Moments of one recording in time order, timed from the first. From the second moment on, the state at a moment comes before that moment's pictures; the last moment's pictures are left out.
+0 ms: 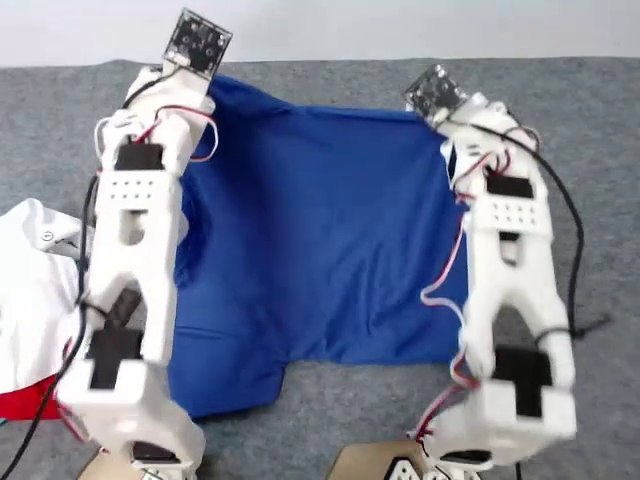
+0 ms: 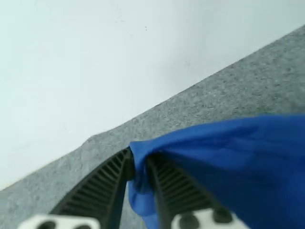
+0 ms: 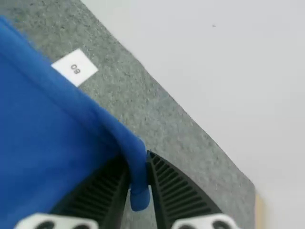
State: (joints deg) left arm -4.0 14.4 -6.6 33.5 -23.6; right arm 4.0 6.8 7.8 20.6 49.5
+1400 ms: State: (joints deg) left arm -4.1 44.7 -60.8 98.9 -43.1; right arm 1.7 32.4 -34.0 76.7 49.5
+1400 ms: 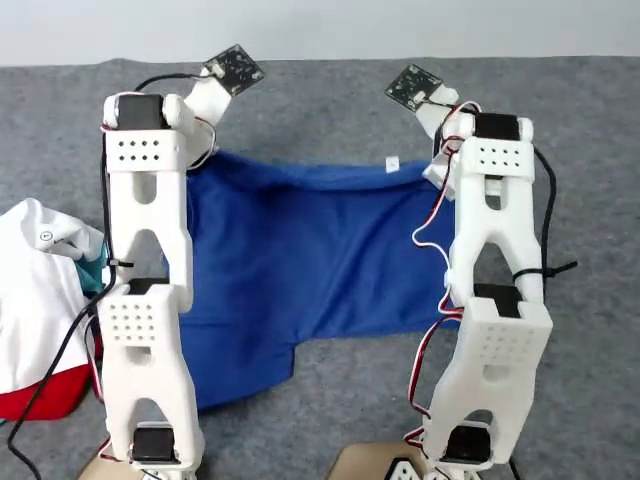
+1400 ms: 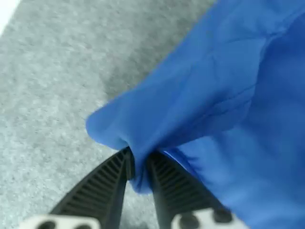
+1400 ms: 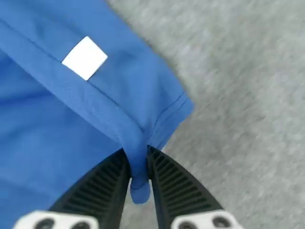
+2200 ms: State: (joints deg) left arm 2.4 -3.2 16.0 98.9 -47.8; right arm 2.7 22.2 -31.0 100.3 46.8
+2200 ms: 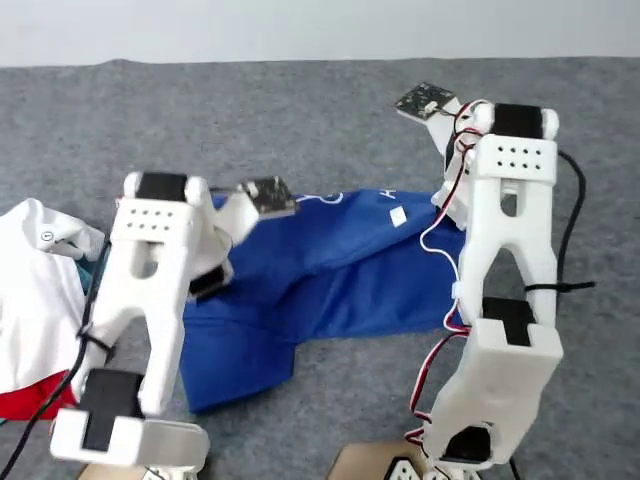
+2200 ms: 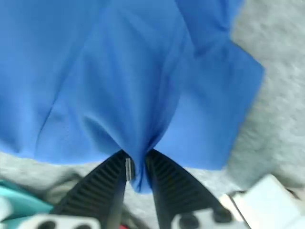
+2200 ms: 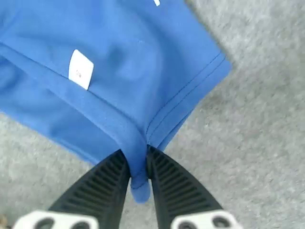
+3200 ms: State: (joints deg) left arm 6.6 -19.0 42.2 98.9 -51.0; right arm 3.9 6.8 0.4 100.3 54.0
